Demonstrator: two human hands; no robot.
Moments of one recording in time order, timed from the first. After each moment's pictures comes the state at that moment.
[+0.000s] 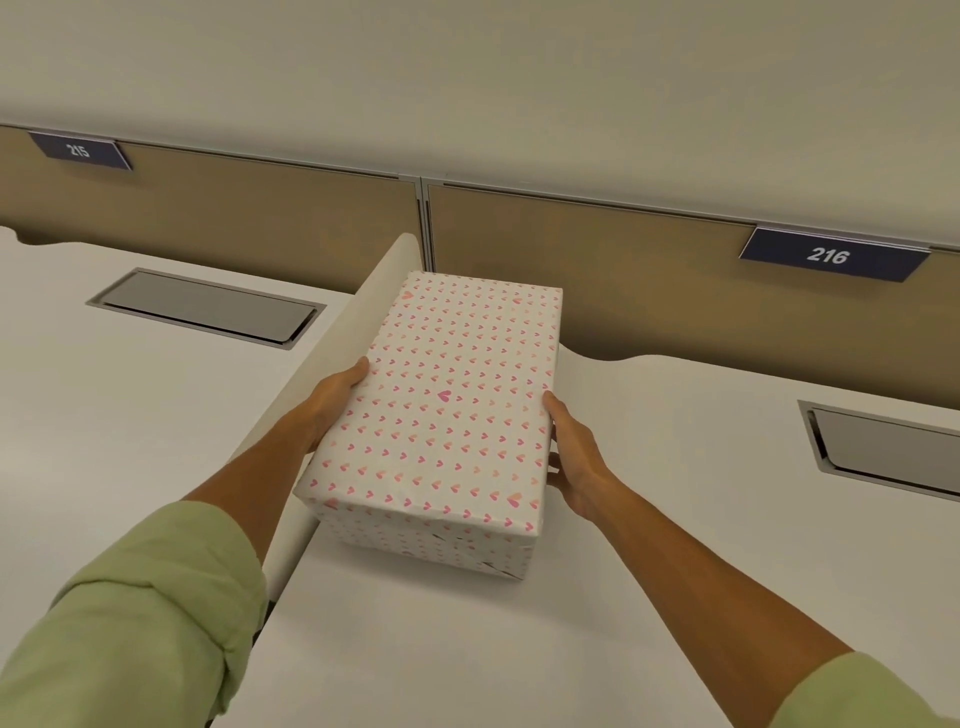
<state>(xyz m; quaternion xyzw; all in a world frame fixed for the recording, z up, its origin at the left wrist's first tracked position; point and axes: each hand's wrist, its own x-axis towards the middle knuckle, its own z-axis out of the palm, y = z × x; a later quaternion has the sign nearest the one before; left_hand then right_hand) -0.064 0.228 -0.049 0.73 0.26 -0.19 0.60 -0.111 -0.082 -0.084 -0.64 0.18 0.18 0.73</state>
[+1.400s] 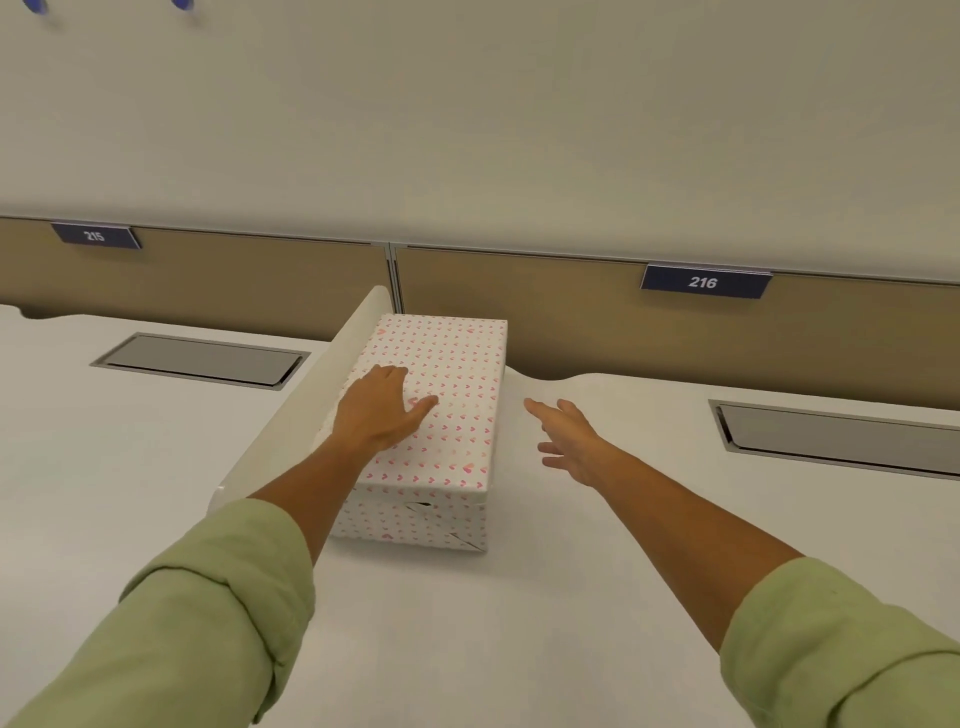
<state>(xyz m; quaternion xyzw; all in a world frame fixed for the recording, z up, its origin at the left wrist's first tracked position) -0.134 0.129 0.010 0.99 -0.04 0.05 0.13 -0.166 -0.134 -0.008 -0.72 0.21 0.14 0.64</state>
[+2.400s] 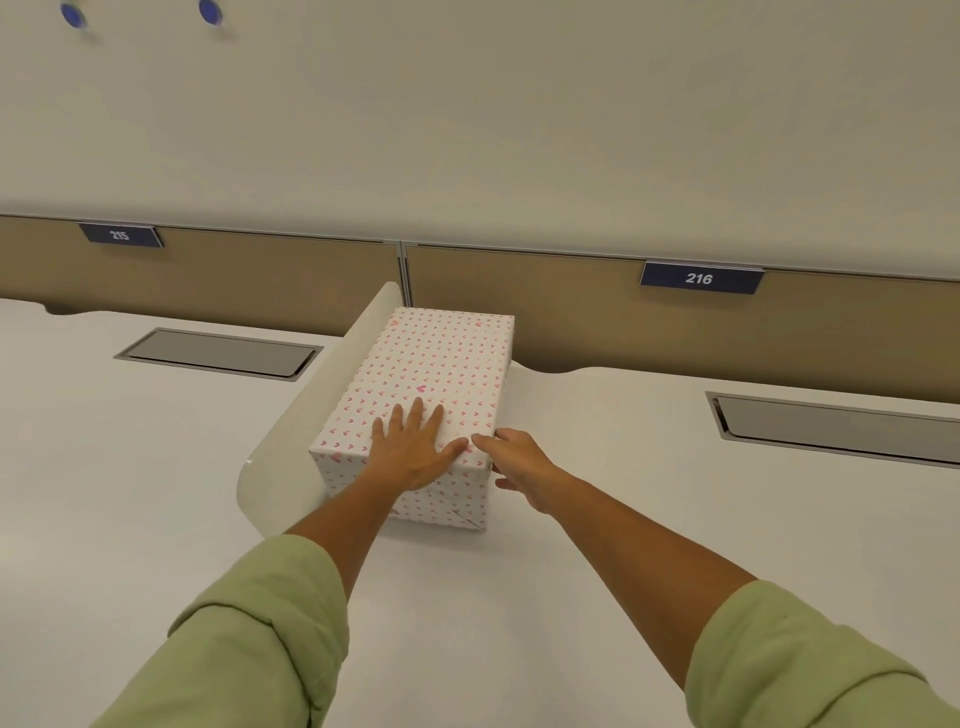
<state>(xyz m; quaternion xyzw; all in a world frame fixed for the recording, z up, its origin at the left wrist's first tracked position) -0.194 0.112 -0.039 1.00 -0.07 -0.07 0.03 -0.227 -0.061 -0.020 -0.75 0.13 0.19 0.62</state>
